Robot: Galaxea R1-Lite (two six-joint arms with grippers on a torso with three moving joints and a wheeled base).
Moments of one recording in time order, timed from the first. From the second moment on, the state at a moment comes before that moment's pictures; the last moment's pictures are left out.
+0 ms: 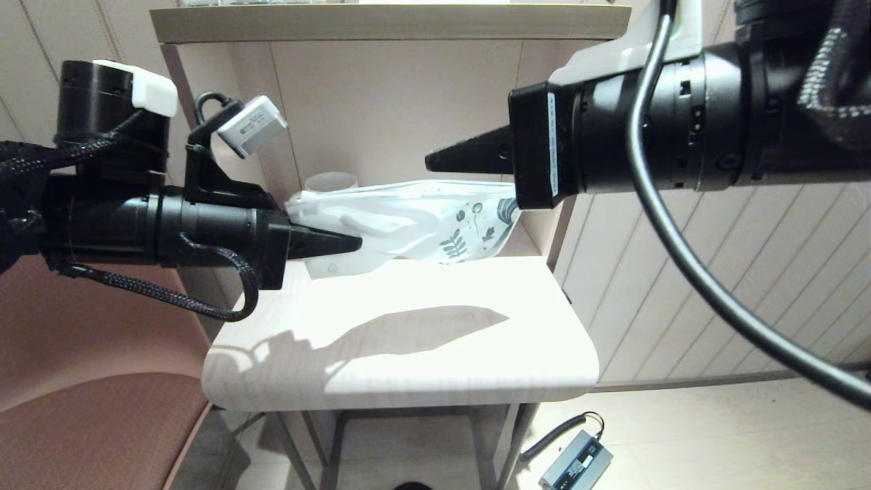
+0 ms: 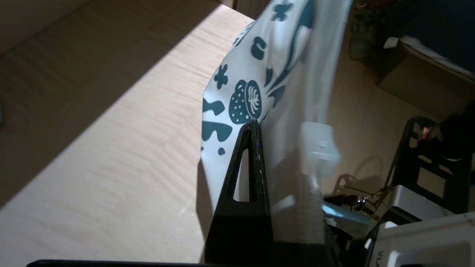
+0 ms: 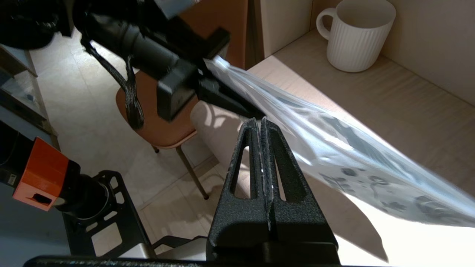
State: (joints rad) left arm -0.42 1.57 -1.23 0.07 -0.66 0.18; right arm 0.83 1.62 -1.71 0.24 0.16 0.08
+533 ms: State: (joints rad) left arm -0.48 1.60 -1.22 0.07 -0.66 0.19; right arm 0.85 1.64 -1.76 0.31 0.16 0.06
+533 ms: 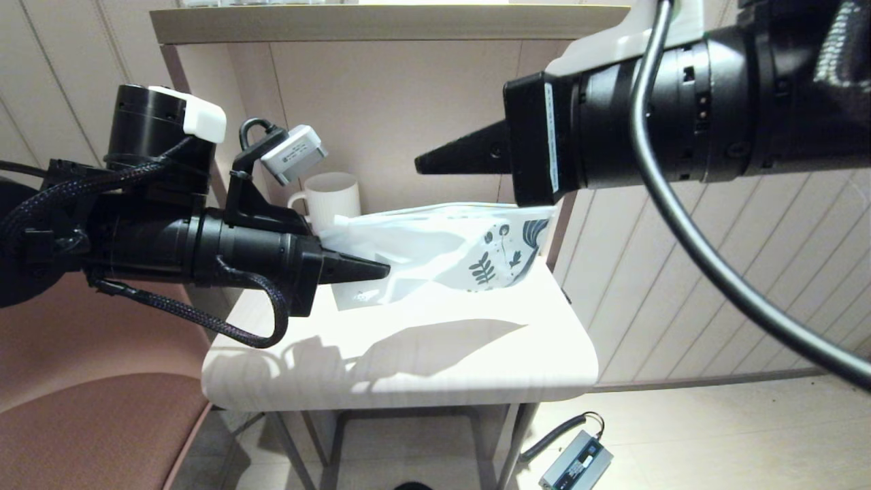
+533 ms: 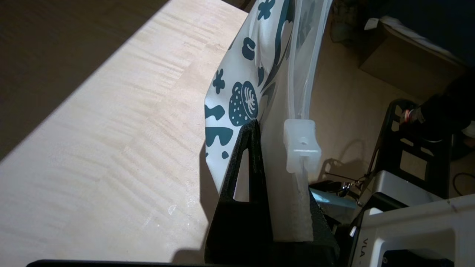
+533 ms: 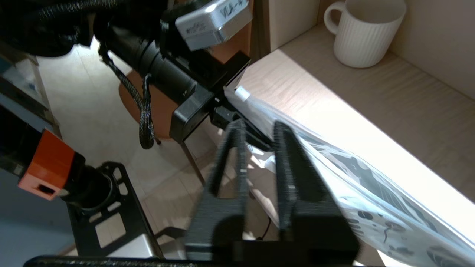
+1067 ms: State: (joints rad) left arm -0.49 1.61 -1.21 0.07 -0.66 0.19; right arm 0.86 1.70 -1.80 0.32 0.16 0.04
